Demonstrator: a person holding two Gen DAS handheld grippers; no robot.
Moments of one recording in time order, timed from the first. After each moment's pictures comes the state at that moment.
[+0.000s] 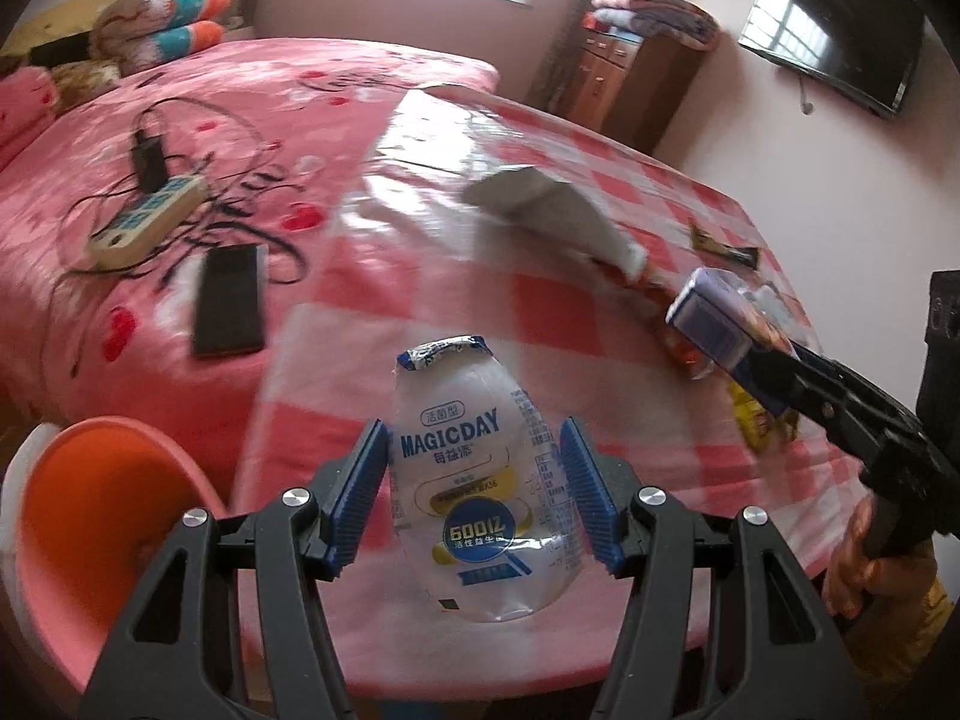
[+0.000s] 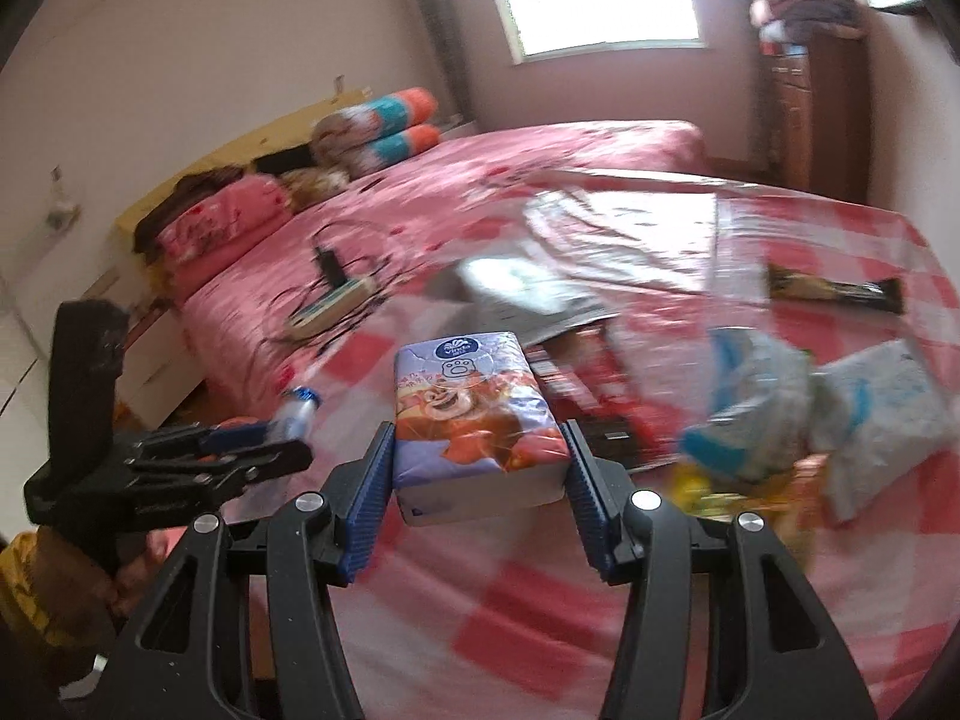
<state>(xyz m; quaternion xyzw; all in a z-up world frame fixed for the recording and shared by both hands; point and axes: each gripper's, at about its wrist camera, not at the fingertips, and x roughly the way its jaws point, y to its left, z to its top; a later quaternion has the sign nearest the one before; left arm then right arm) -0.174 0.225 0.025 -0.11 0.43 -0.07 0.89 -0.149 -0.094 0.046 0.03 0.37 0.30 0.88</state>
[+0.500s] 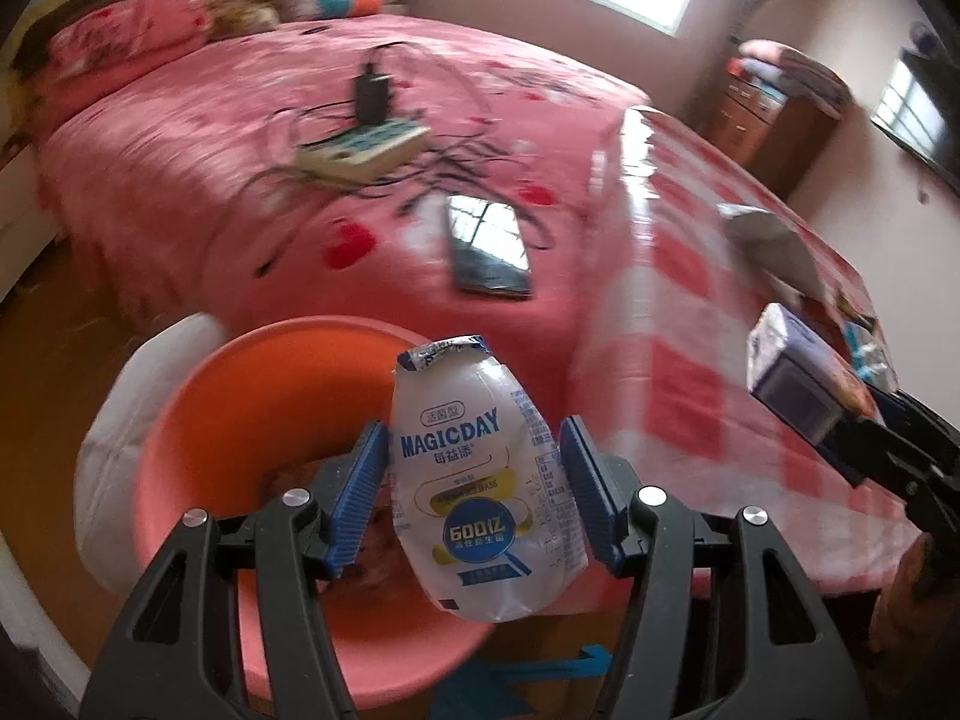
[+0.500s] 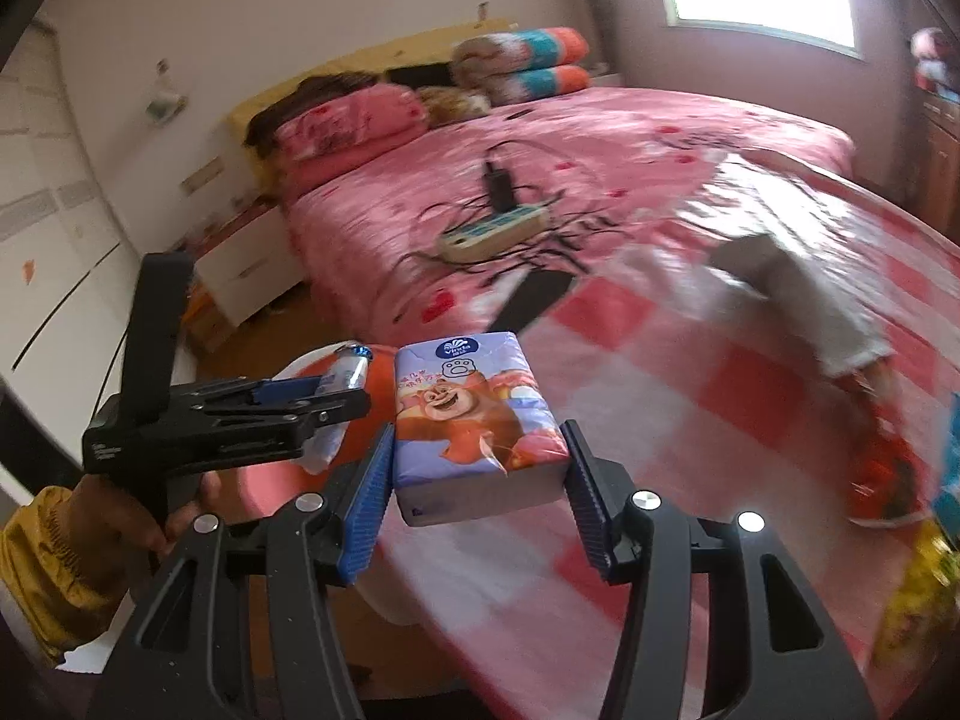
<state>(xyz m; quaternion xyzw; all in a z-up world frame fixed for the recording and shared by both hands) -0.230 0.357 -0.005 -0.17 0.44 0.08 0.88 -0.182 0.047 0.041 -0.05 0.39 0.43 0.81</state>
